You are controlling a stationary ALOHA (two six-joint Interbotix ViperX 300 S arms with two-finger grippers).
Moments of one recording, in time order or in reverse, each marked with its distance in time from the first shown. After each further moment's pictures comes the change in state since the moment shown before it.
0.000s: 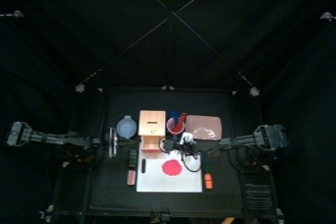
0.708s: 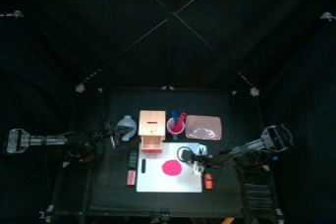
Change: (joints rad) left arm 0.164 0.000 -0.048 -0.091 0.000 0.002; right arm 0.074 -0.028 0.371 -0.199 -0.359 0.325
